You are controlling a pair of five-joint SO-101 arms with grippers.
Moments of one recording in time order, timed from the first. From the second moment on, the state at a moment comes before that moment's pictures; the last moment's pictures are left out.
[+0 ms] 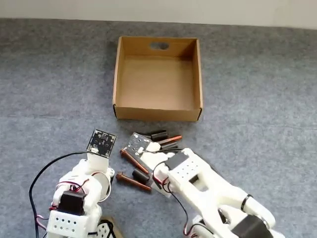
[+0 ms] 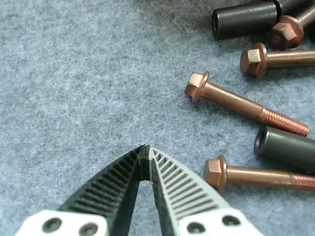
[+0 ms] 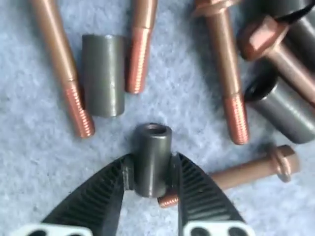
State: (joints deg) left arm 4.3 -103.9 96.2 73.4 -6.4; right arm -41.6 -25.6 63.4 53.0 22.4
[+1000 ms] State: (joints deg) left arm 4.3 -103.9 96.2 73.4 -6.4; right arm -22.9 -43.4 58.5 58.9 20.8
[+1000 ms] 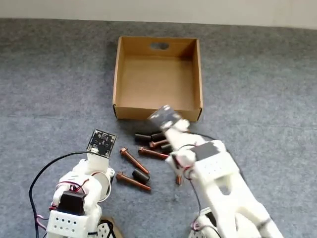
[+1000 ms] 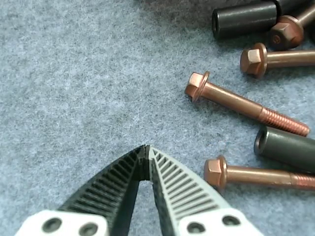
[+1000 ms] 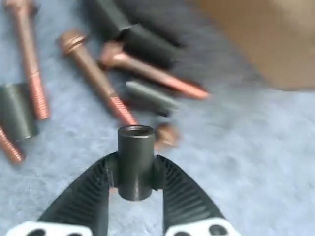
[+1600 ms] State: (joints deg) left arm 4.3 -103.9 96.2 73.4 -6.4; right arm -4.4 -62.3 80.4 48.9 3.7
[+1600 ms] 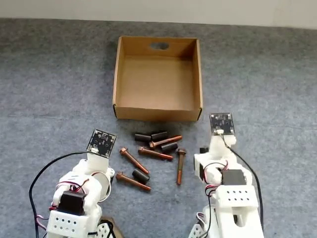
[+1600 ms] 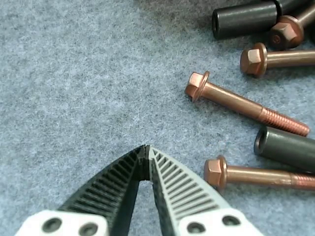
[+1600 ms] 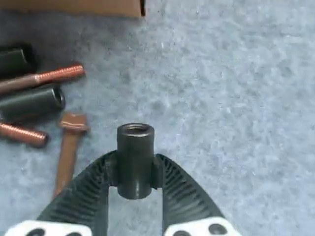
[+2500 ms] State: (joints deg) left arm 8.1 -103.9 96.2 73.4 -6.4; right arm -4.5 -62.8 84.1 47.3 0.7
